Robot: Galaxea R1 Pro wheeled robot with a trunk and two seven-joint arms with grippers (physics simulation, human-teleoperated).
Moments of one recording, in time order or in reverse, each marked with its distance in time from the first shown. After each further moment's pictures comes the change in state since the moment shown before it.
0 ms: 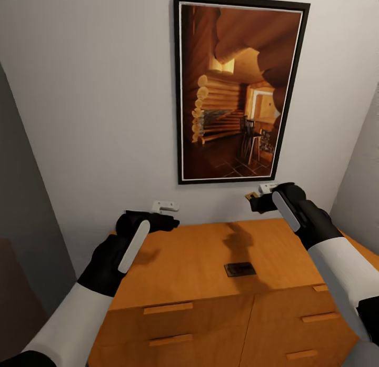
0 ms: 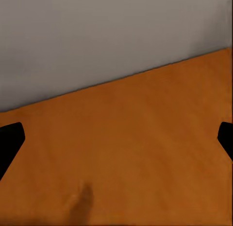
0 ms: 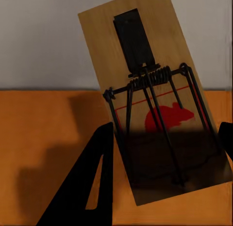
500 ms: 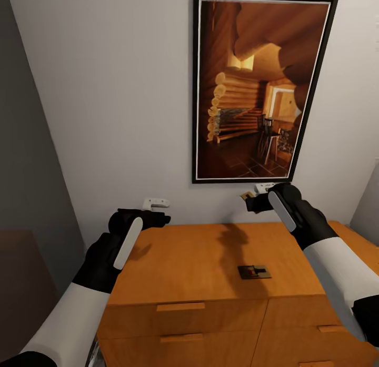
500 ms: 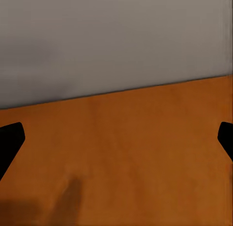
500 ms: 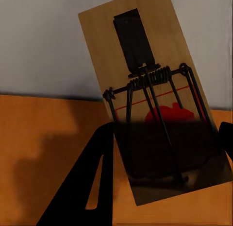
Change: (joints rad) left arm 0.000 0.002 0.083 0.001 -0.052 -0.008 0.012; right arm 0.000 0.026 0.000 -0.002 0.000 0.000 0.002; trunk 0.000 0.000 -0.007
